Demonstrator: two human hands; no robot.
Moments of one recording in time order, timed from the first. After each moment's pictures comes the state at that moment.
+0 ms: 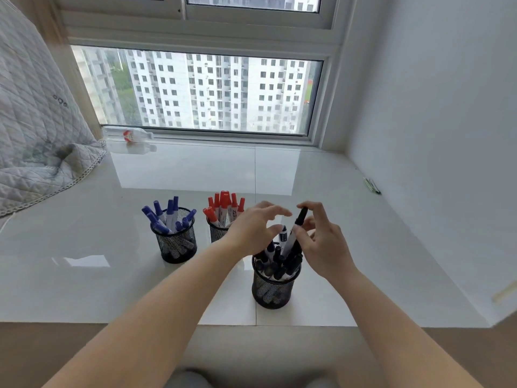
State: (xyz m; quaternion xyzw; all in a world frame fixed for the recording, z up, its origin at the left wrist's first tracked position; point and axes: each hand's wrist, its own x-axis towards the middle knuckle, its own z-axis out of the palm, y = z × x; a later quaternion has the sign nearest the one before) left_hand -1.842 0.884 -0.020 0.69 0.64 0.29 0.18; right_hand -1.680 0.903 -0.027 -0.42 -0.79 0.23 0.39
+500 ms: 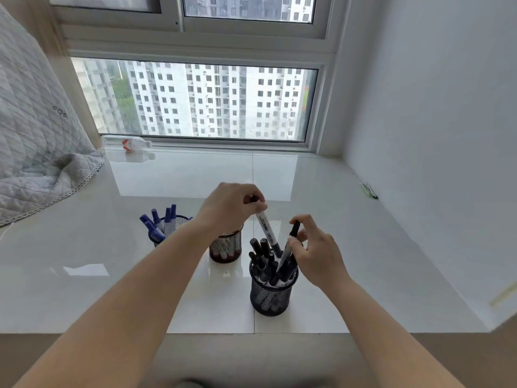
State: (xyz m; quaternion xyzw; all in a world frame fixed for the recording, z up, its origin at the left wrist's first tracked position) left_hand -1.874 0.879 0.035 0.66 0.67 0.32 0.10; right_hand -1.682 0.903 -0.033 -0.44 -0.80 0.21 0.34
